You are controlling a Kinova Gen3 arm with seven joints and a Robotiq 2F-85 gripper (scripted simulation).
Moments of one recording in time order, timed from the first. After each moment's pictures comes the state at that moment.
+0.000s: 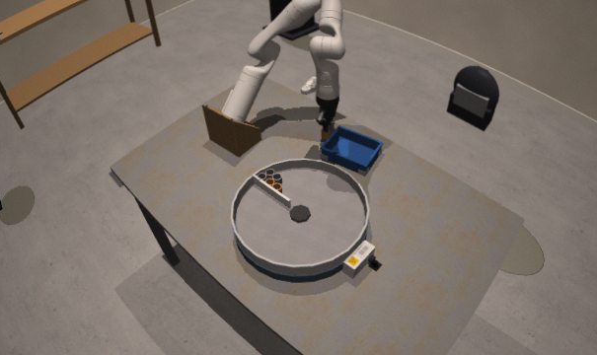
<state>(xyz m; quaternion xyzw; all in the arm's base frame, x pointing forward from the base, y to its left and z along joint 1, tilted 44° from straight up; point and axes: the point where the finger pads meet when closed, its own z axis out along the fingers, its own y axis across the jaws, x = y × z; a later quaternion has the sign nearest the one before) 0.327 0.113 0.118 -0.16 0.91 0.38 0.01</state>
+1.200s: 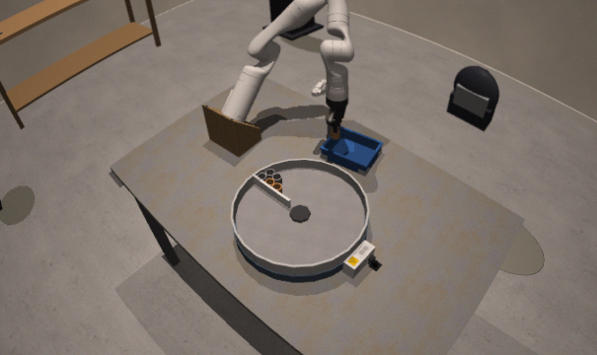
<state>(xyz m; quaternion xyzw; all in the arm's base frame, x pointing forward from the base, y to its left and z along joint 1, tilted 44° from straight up) 0.326 0.169 0.128 -0.16 0.91 0.38 0.02</state>
